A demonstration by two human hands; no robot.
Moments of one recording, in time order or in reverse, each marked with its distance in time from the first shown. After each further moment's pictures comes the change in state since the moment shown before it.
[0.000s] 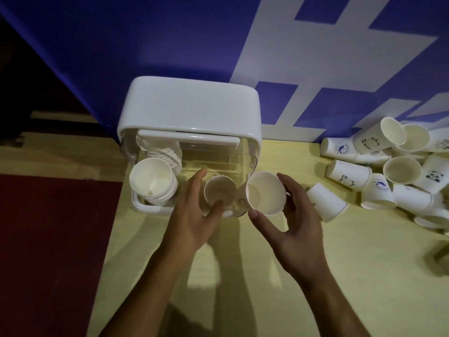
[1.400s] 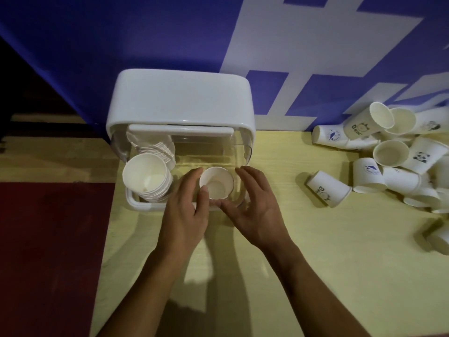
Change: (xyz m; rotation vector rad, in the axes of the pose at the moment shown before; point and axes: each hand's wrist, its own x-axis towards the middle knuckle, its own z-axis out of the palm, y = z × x) left_hand -0.012 0.005 -0.005 0.048 0.119 0.169; right_hand 0.017 0.035 0.047 -0.446 -0.087 -0.184
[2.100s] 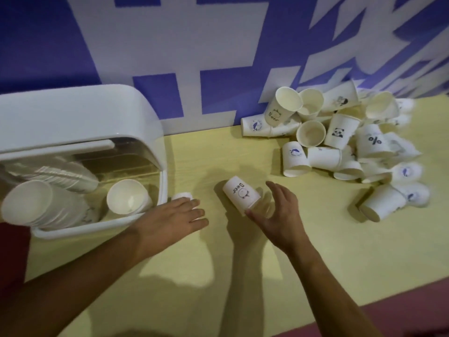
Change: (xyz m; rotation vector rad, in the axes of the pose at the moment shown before) left_hand 0.026 0.026 0.099 0.911 -0.663 1.255; right_hand -0.065 0.170 -0.131 -0.120 0.037 0.418
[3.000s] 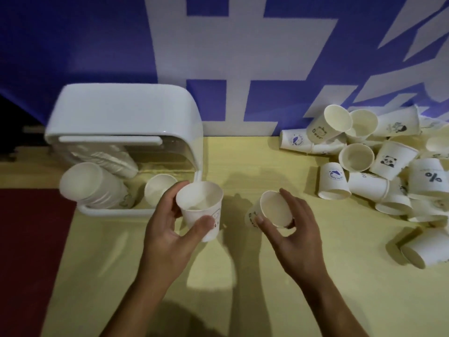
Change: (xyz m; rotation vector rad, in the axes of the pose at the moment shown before) left_hand -0.015 0.062 -0.065 -1.312 0.945 -1.198; right_hand -0.011 -0.061 -0.007 0.339 0.018 -0.105
